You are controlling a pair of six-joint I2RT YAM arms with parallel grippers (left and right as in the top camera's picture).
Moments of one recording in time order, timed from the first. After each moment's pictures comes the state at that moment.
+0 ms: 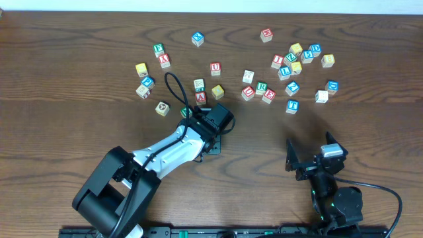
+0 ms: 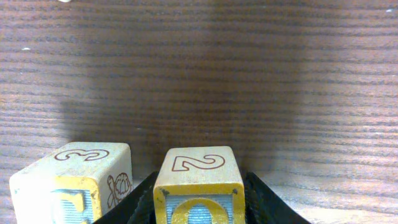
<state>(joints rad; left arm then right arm) -0.69 1.76 0.96 -0.57 -0.13 -0.67 0.21 0.01 0.01 -0.07 0.02 0.02</state>
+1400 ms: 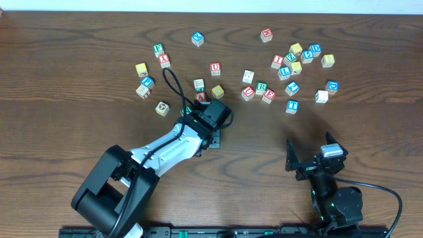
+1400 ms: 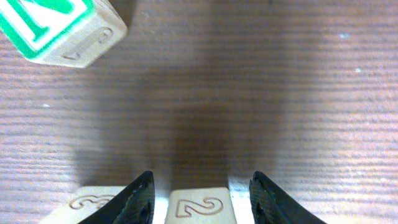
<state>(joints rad) -0.66 1.76 0.96 -0.49 -0.16 -0.61 0.21 0.01 0.01 -0.07 0.02 0.02</state>
